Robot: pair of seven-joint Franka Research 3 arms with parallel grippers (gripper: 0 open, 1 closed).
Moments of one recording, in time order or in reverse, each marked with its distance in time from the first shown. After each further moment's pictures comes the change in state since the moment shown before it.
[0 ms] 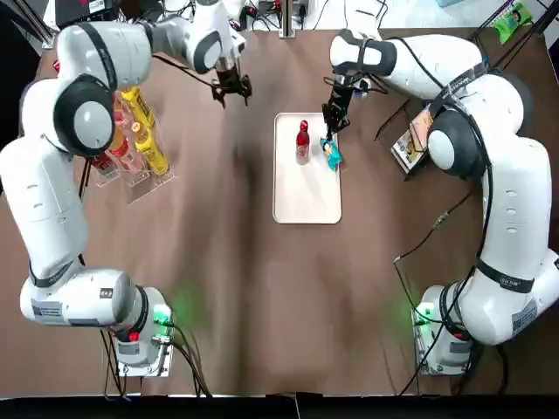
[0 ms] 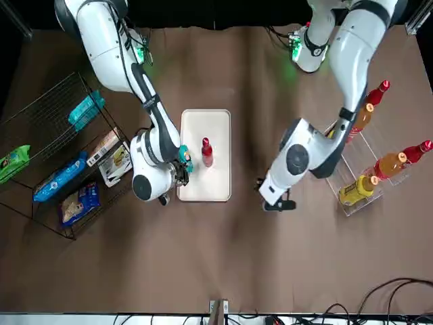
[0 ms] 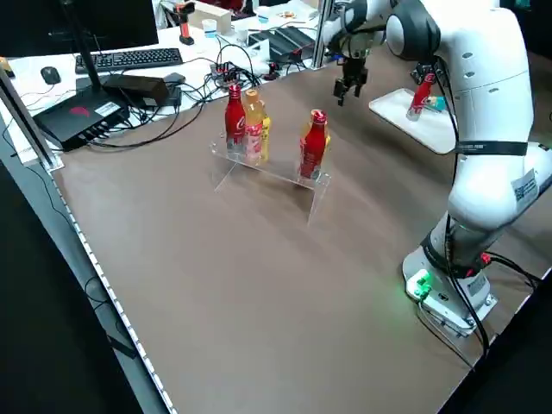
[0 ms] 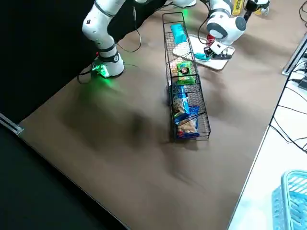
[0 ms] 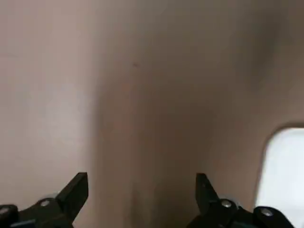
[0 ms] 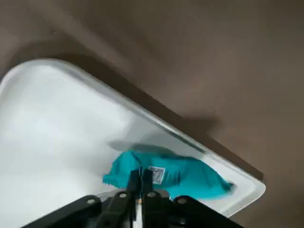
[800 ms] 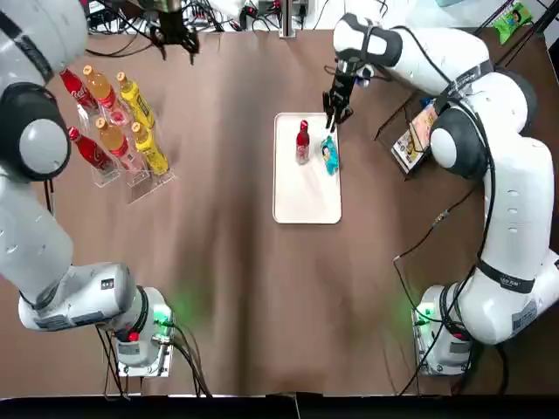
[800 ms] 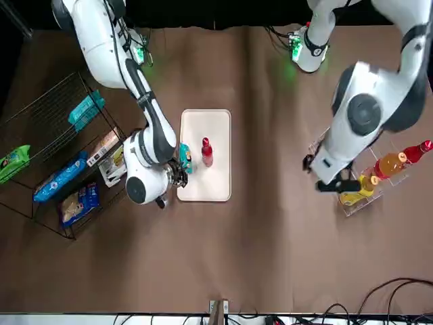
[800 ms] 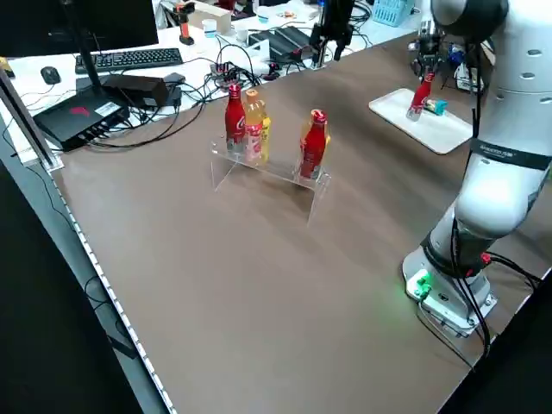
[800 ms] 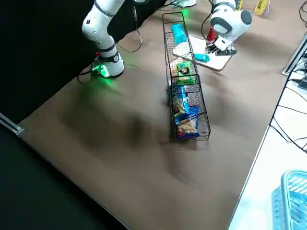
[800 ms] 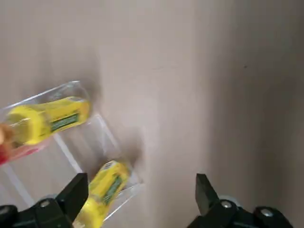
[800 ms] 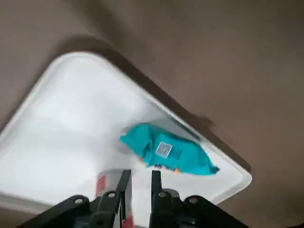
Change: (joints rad) left arm 0.159 -0.351 -0.004 0.012 0.023 -0.391 0.232; right arm -0.016 -0.017 -0.008 0.075 0.000 -0.088 -0.054
